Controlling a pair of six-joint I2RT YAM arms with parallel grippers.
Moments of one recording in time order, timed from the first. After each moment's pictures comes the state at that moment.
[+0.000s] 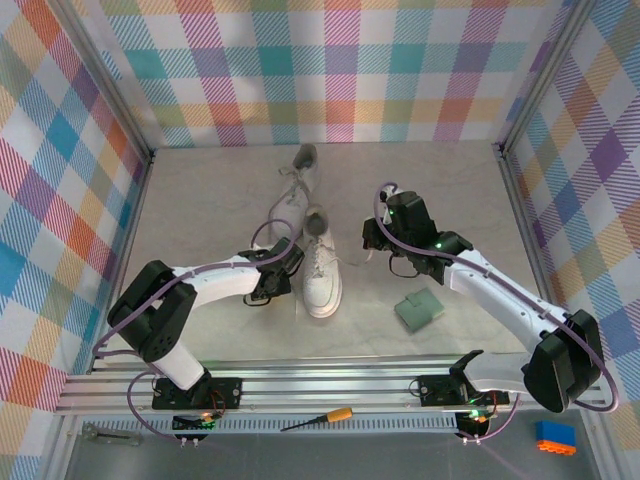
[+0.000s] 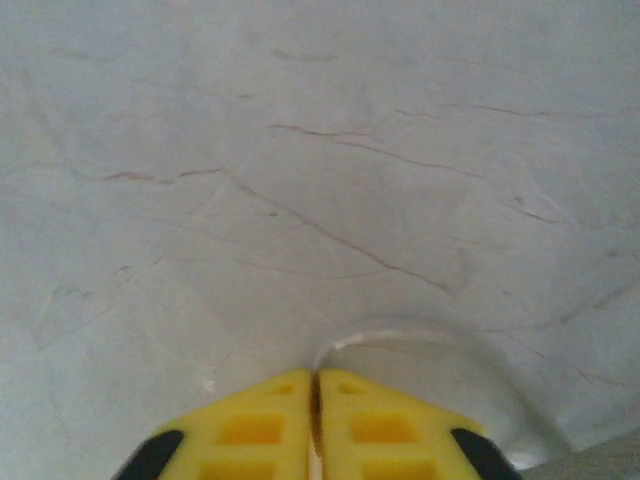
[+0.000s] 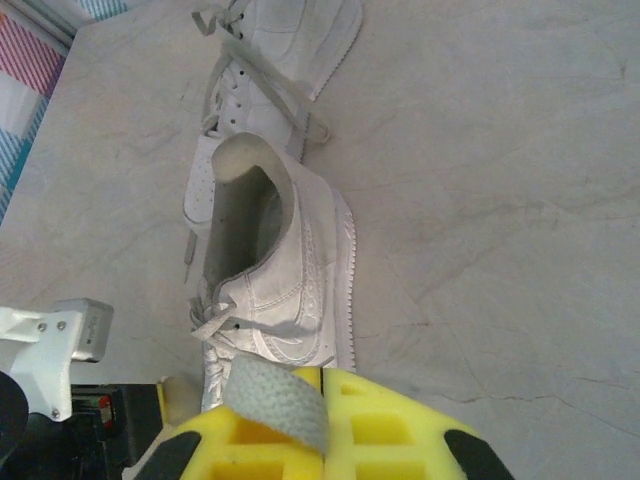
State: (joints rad) left arm -0.68 1.61 0.84 -0.54 -0.32 -0.85; right arm 0.61 1.26 0.99 -0.39 0.01 0.56
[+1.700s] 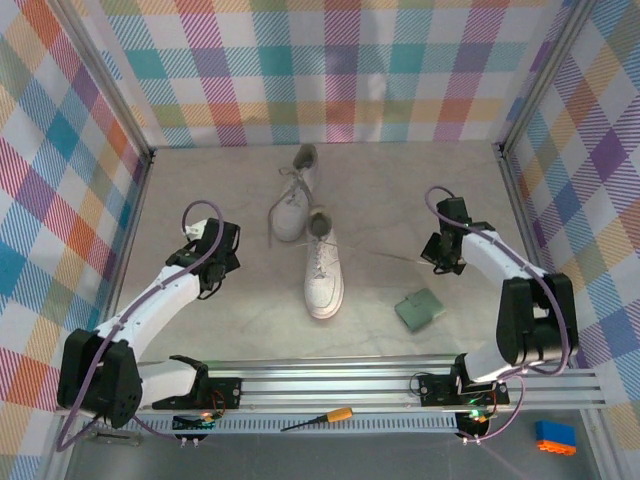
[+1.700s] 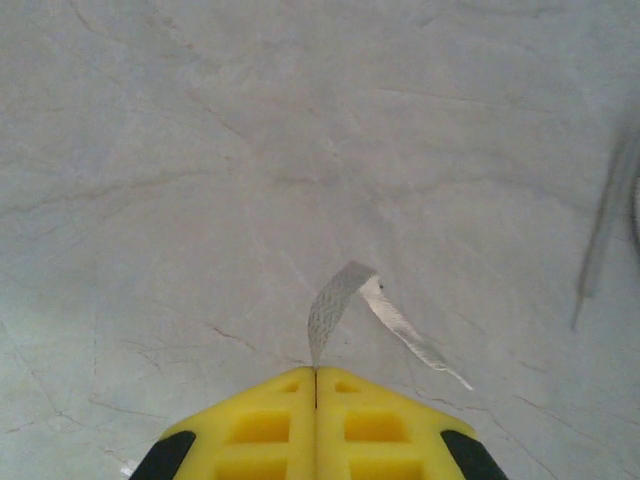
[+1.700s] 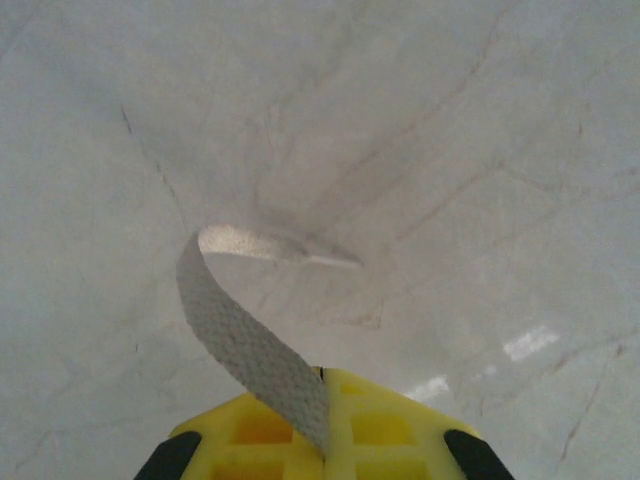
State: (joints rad) left arm -0.32 1.19 0.78 -0.60 -0.42 -0.70; right arm 0.12 1.46 0.89 -0.65 0.06 0.65
